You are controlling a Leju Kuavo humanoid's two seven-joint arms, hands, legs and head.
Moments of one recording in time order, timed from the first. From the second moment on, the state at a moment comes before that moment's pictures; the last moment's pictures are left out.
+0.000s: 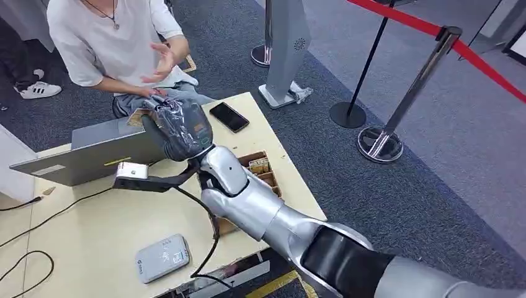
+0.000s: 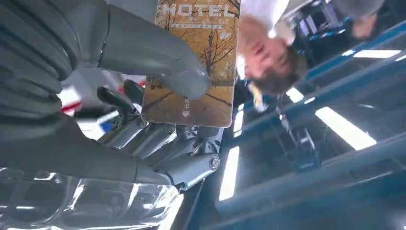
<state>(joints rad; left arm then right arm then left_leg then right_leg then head) -0.09 -0.15 0.44 -0.19 -1.16 0.41 -0.08 -0.71 0.12 0.53 -1.00 1.08 -0.64 -0.09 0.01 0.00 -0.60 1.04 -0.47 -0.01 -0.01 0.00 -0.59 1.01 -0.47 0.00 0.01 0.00</state>
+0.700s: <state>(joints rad) -0.08 -0.15 0.44 -0.19 -1.13 0.44 -0.11 -0.90 0.22 0.49 -0.63 1.29 -0.65 0.03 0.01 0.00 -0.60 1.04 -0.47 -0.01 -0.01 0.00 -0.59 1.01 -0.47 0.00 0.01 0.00</state>
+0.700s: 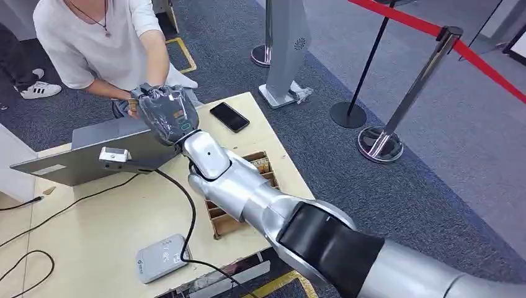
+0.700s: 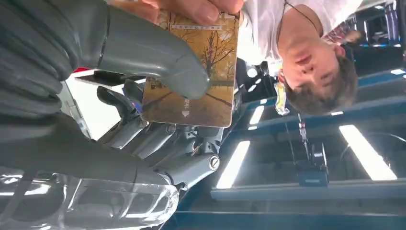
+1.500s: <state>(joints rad) -0.07 -0.15 0.45 -0.19 -1.10 0.47 -0.13 -0.88 0.24 0.49 -0.63 1.21 -0.57 -0.08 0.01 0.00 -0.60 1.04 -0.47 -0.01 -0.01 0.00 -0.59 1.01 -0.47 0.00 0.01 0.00</state>
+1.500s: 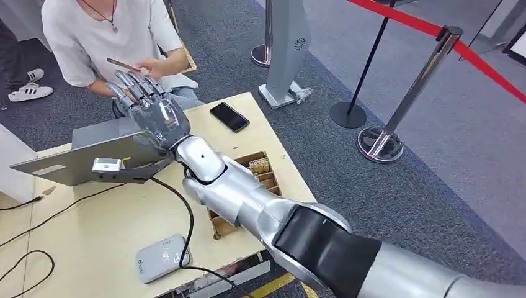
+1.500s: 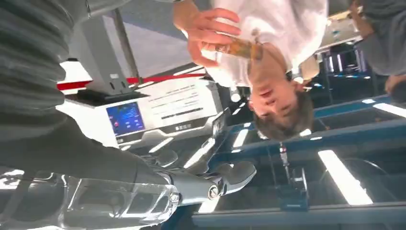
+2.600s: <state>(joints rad) -0.04 -0.15 0.48 -0.19 -1.08 0.47 -0.17 -0.46 -0.02 0.50 -1.09 1.06 -0.48 -0.16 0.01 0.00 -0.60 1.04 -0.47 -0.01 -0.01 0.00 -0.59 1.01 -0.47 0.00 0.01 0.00</state>
